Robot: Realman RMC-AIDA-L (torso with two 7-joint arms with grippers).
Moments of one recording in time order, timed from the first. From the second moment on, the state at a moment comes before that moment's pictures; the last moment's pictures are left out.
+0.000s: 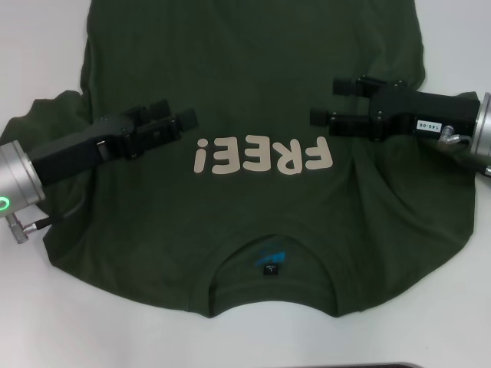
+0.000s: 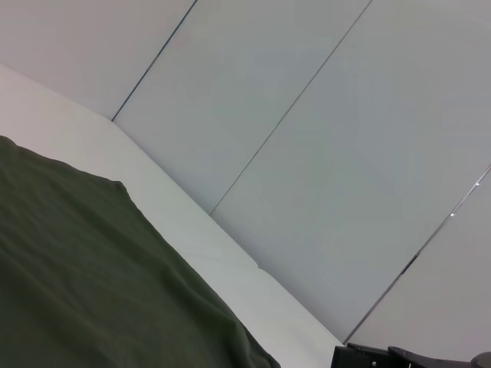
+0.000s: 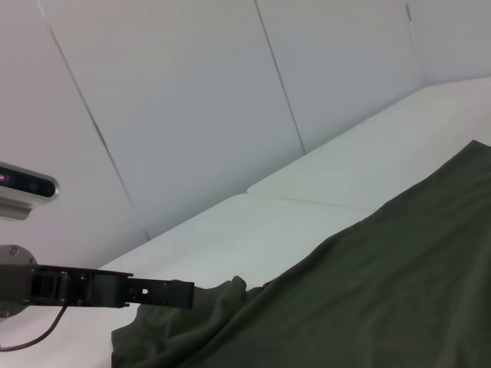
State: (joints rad) left arm -0.42 -2.10 -2.34 -0.46 -1.48 1.49 -1.54; right arm 0.54 2.09 -0.57 -0.50 -1.99 -1.46 1.35
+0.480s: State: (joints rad) left arm -0.42 -2.10 -2.34 -0.46 -1.48 1.49 -1.54; right arm 0.54 2.09 -0.57 -0.50 -1.99 -1.46 1.35
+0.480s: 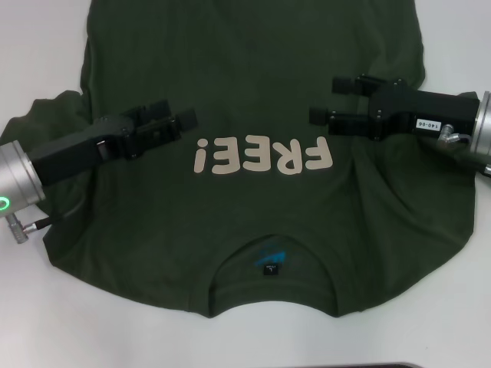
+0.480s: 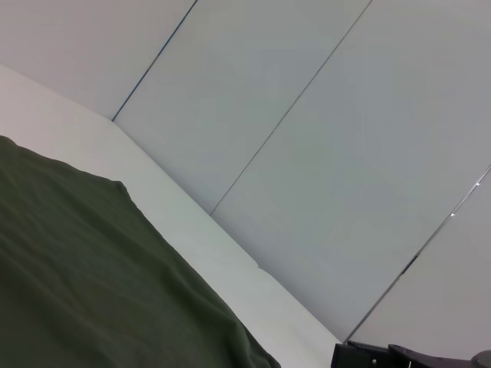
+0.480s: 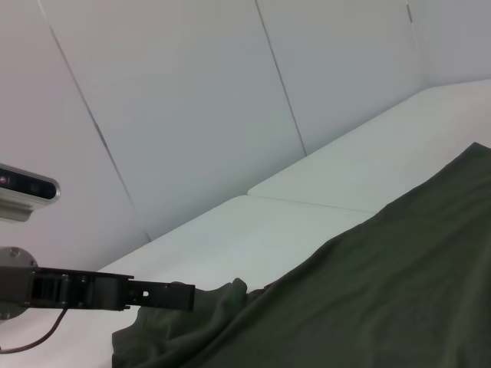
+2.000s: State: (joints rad) left arm -0.35 -1.93 -2.38 -0.54 -1.44 1.24 -1.74; right arm 0.53 2.09 -0.56 -0.49 -1.99 -1.46 1.35
